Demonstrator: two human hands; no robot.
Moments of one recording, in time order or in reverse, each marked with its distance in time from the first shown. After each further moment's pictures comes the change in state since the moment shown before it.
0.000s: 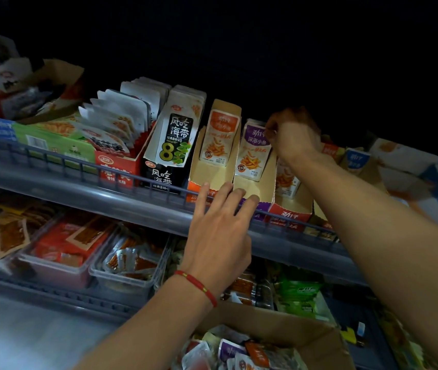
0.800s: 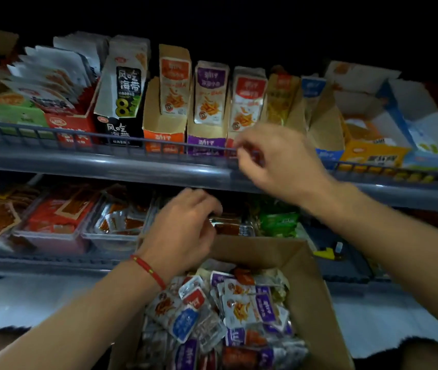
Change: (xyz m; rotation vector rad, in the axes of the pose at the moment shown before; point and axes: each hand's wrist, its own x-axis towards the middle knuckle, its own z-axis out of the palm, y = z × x) left_hand -0.077 0.005 0.019 -0.204 -0.084 0.206; right_hand -0.188 0.046 -0.045 0.290 0.020 -0.362
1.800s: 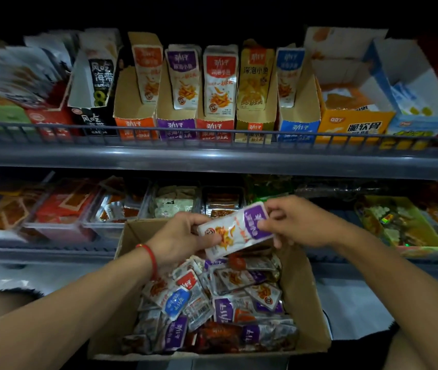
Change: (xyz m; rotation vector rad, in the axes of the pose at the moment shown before) left_hand -0.012 0.037 0.045 -0.947 -0.443 -0.785; right_hand -0.138 0.059 0.023 0.733 -0.734 0.530
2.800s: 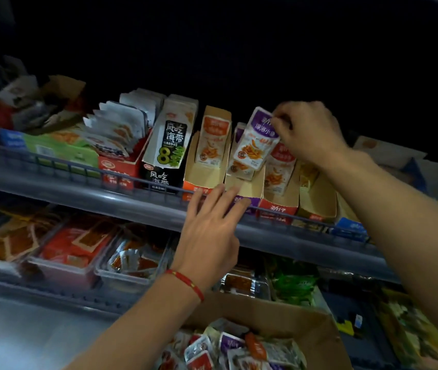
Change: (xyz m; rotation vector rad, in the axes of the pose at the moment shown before) left_hand 0.020 0.071 -0.081 1.056 0.714 0.694; right_hand 0.150 -0.224 -0.119 -0.842 0.894 -0.394
